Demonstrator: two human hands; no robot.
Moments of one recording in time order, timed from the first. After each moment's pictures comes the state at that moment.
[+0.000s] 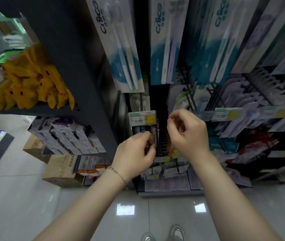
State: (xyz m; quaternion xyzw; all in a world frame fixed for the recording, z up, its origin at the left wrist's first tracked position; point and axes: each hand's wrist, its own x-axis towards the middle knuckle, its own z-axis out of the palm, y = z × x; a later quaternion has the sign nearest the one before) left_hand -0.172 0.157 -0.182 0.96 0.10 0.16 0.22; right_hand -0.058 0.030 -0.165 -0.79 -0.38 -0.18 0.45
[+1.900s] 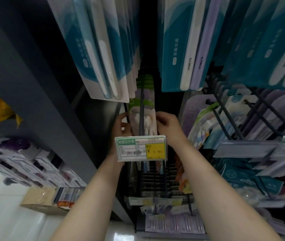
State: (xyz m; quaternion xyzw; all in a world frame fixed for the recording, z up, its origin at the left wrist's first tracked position) left_hand -0.017 0.281 -0.281 0.59 0.31 0.26 0.70; right_hand 0.093 0.180 -0.298 -0.67 -0.33 0.17 0.65
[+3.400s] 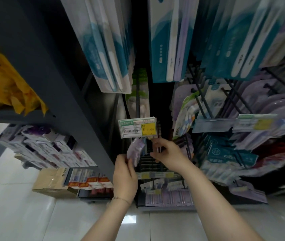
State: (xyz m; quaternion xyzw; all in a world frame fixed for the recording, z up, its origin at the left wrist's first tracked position) left_hand -0.139 0.181 -0.346 0.80 0.35 0.28 0.39; right_hand 0.011 0.089 -0.333 -0.78 -0.27 0.31 0.47
